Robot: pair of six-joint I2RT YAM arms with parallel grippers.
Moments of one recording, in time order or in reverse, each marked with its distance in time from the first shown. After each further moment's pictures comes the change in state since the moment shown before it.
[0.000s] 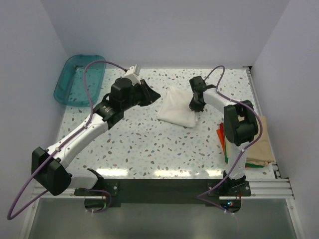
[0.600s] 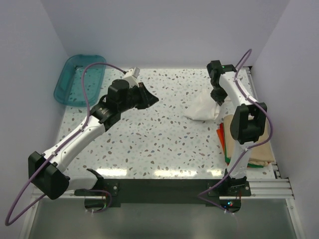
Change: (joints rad) left arm 0.017 -0.061 -0.033 -0.076 0.052 0.033; right arm -0.158 0.000 0.364 -0.650 0.303 0.232
